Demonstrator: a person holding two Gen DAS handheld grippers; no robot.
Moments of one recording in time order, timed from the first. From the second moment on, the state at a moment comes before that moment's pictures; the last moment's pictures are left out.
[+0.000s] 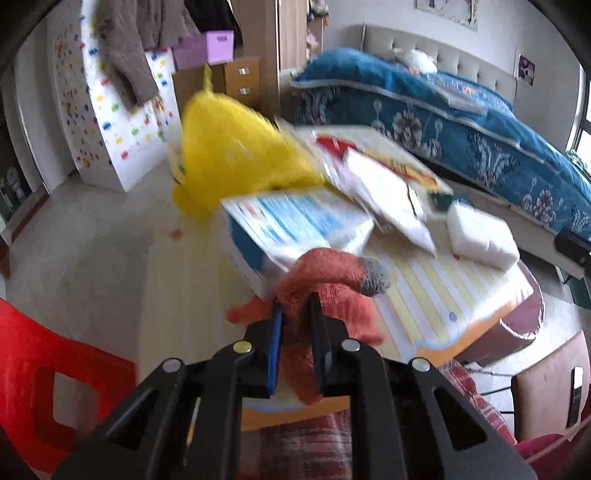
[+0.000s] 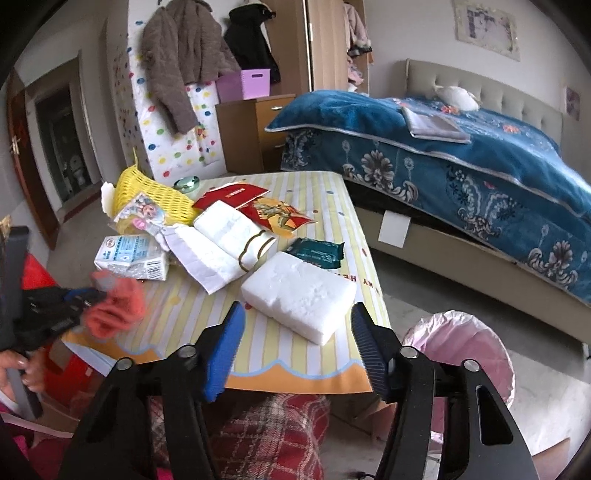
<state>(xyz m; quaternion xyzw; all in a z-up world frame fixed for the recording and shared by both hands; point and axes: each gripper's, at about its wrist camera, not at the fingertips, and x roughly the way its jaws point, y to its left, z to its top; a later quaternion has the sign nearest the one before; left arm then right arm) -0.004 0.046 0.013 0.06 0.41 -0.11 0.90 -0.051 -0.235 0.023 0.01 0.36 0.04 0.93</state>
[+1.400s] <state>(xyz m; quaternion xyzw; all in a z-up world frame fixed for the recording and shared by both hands) -0.016 -0.108 0.107 0.06 0.26 -0.31 0.91 -0.080 -0.330 0.012 0.02 0.34 -0.04 0.94</state>
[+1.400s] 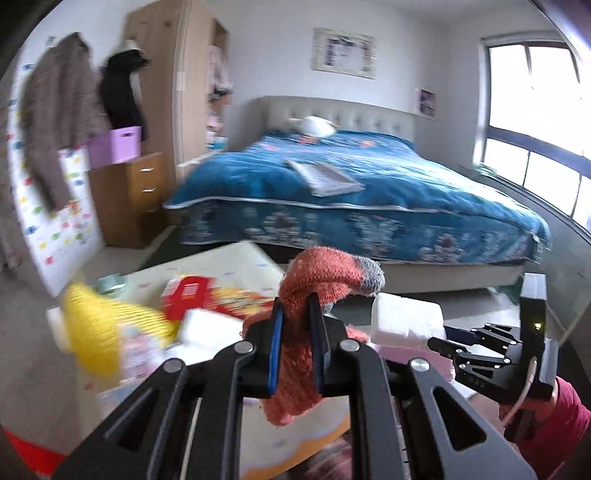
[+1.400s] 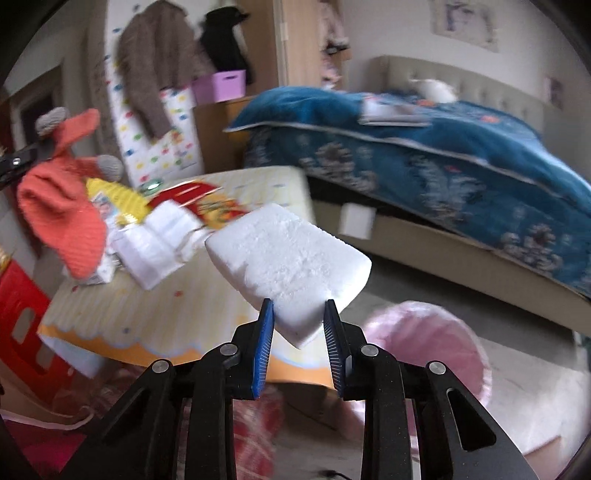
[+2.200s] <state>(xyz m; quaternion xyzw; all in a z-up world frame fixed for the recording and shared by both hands) 0.033 -0.331 0.020 0.12 0.34 -0.42 0.84 -0.108 -0.469 -0.068 0.13 0.42 -0.18 0.88</state>
